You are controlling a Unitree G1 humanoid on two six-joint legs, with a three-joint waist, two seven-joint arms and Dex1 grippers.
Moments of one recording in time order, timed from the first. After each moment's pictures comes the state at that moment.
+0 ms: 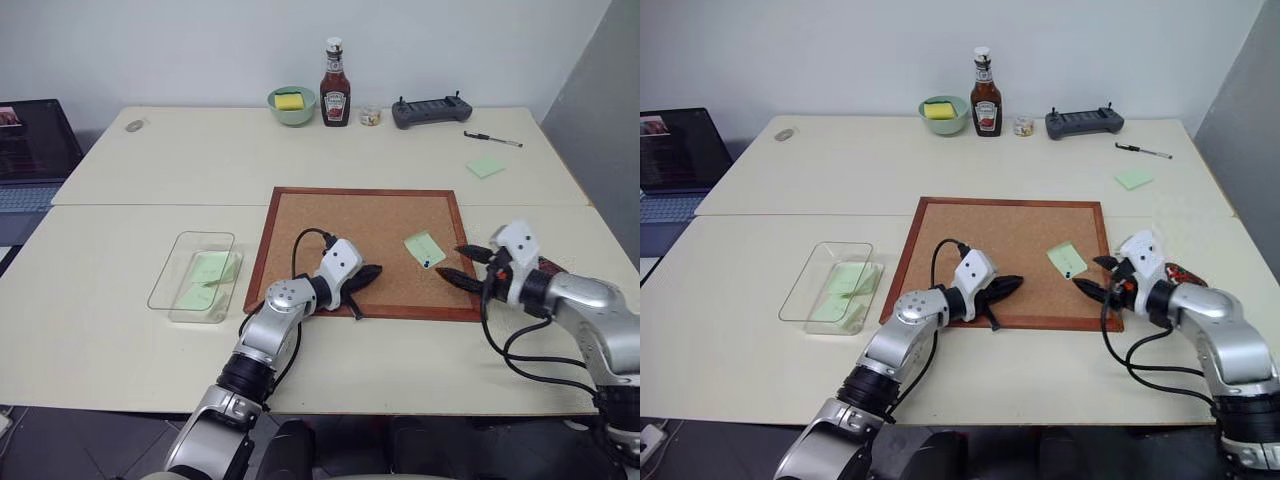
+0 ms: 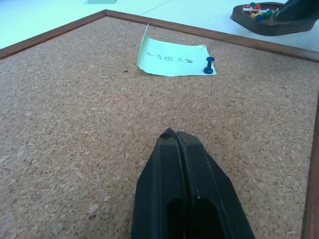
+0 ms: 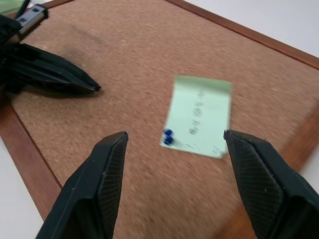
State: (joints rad) left arm -0.47 0.14 -0.28 0.28 -0.05 0.15 -0.71; right arm -0.29 -0.67 -0.03 -0.13 0.34 0.52 0.79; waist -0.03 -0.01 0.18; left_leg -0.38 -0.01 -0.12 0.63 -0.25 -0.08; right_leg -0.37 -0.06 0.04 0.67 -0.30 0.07
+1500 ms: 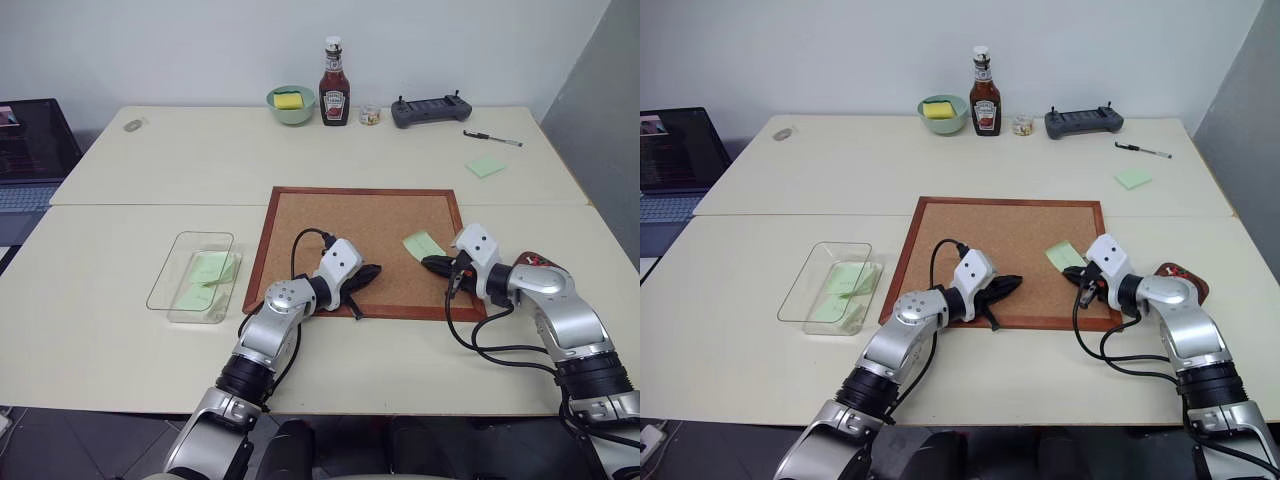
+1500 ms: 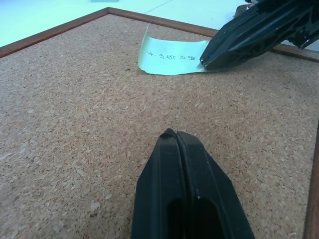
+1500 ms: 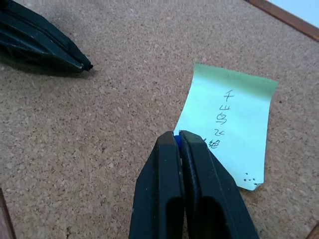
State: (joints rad) left arm -0.46 0.14 -0.28 0.26 -0.04 0.17 -0.70; right arm -0.39 -0.61 0.07 0.07 0.18 0.33 0.83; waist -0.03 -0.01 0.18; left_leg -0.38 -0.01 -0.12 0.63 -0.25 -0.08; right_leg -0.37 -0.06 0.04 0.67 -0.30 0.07
